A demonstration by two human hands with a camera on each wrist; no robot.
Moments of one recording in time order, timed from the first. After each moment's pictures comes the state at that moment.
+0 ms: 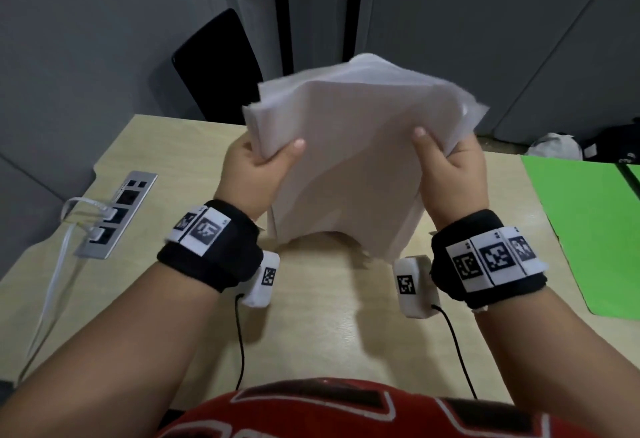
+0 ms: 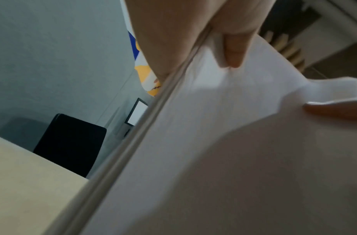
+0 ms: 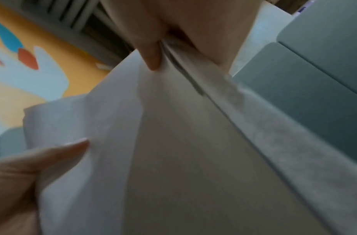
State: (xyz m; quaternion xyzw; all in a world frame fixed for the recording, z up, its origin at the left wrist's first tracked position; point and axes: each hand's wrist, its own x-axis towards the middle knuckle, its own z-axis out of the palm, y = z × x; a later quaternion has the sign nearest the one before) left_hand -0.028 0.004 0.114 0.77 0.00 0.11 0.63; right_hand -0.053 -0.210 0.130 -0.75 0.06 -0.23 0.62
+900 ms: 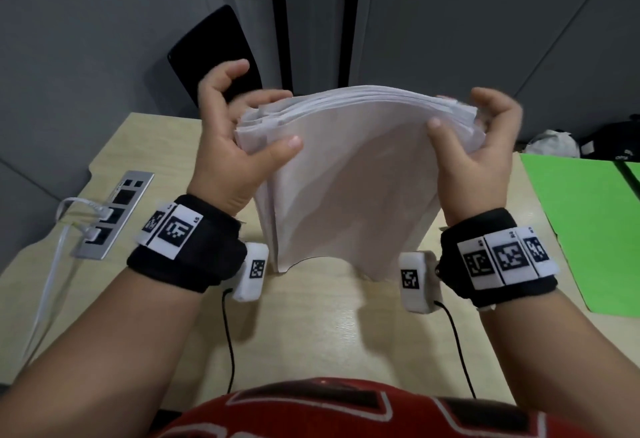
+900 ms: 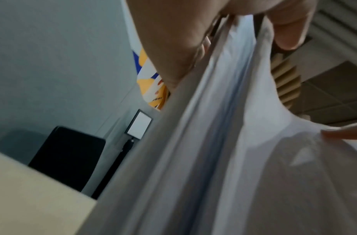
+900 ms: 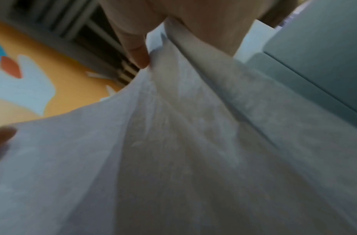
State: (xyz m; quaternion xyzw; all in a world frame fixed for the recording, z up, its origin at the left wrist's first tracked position) left_hand -0.030 0.018 0.136 0.69 -0.20 0.15 0.67; right_hand -0.057 -0.219 0.137 -0.71 0.03 -0.34 0.62
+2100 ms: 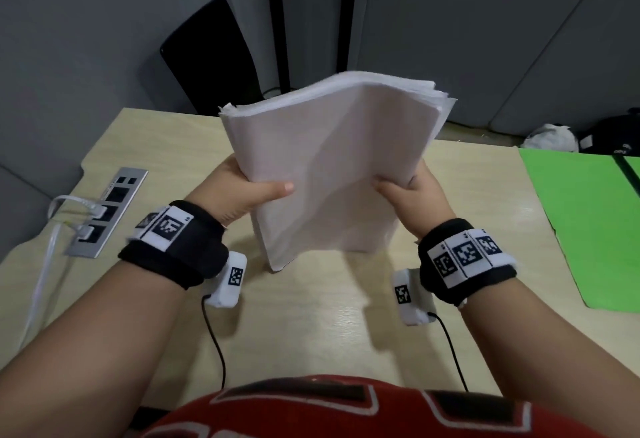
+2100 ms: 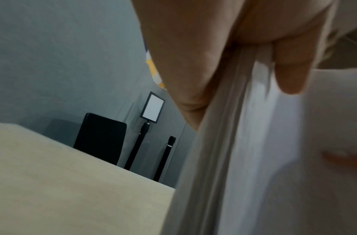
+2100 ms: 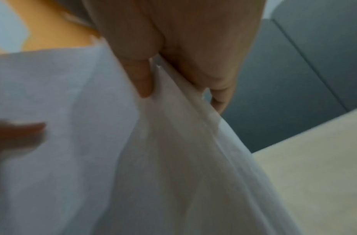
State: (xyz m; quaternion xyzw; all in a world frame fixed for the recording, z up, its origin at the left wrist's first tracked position) left_hand -0.025 0.032 0.097 0.75 -0.06 -0.09 0.66; right_hand -0.042 -0.218 0.074 -0.81 0.06 -0.04 0.59
